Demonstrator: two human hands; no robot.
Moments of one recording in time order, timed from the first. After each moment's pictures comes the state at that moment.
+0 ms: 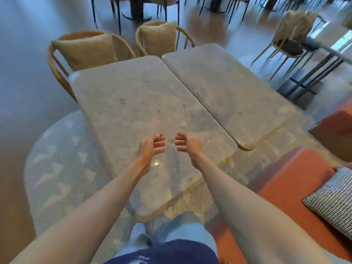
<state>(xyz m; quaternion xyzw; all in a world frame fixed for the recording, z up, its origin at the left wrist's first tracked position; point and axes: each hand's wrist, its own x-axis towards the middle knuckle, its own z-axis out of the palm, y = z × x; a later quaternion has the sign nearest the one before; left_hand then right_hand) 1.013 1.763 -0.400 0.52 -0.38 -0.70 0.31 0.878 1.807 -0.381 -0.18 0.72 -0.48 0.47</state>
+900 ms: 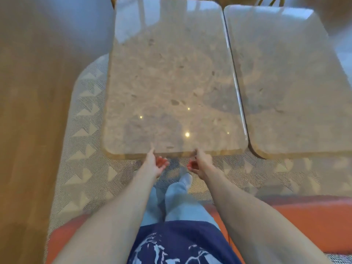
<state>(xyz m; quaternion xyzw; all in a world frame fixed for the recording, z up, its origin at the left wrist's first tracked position) 0.887 1.928 -0.507 0.62 0.21 -0.64 0.39 0.720 1.909 -0.513 -0.11 0.77 -0.20 0.60</state>
